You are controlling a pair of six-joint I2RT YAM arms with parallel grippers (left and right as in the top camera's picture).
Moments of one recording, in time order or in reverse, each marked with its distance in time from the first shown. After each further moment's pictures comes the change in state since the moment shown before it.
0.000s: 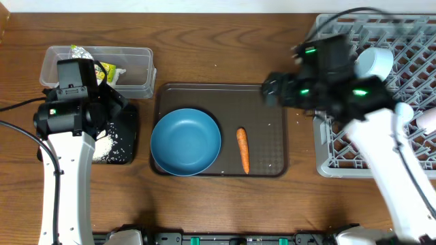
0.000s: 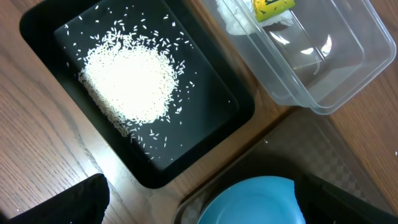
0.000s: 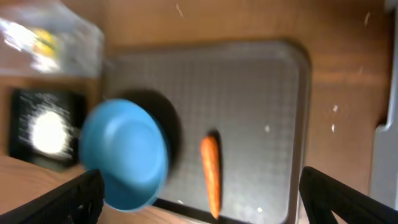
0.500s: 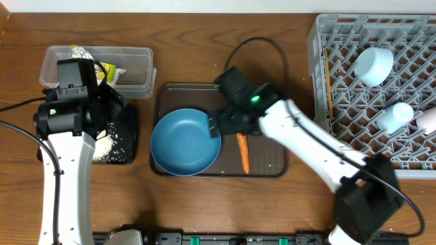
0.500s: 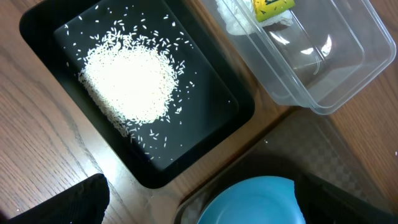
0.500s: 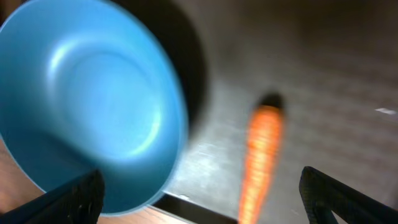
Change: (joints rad) left arm 0.000 0.000 0.000 0.000 0.000 0.000; right arm 0.345 0.335 -0.019 0.109 0.096 0.048
